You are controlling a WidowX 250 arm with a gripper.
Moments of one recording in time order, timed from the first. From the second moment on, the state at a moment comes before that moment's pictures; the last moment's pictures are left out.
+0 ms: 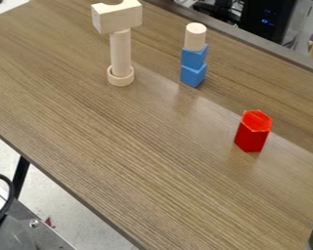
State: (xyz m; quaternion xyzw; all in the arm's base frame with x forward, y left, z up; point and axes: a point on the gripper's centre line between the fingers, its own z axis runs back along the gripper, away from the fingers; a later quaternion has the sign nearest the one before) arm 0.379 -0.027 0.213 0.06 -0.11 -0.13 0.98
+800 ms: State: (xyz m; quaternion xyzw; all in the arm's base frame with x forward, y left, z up) arm 0.388 0.015 0.172 0.08 -0.05 -0.08 0.99
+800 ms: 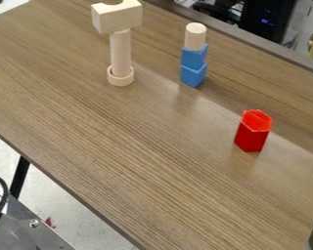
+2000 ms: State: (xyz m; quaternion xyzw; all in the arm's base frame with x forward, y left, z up) arm 0.407 0.034 0.102 0.09 0.01 -0.06 0.99
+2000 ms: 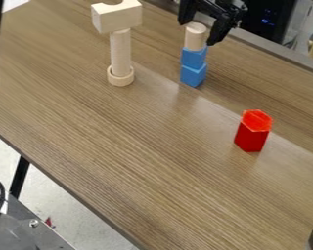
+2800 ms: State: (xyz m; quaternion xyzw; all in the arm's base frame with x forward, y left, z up) arm 0.413 0.027 0.103 0.08 0.01 -0.08 0.99
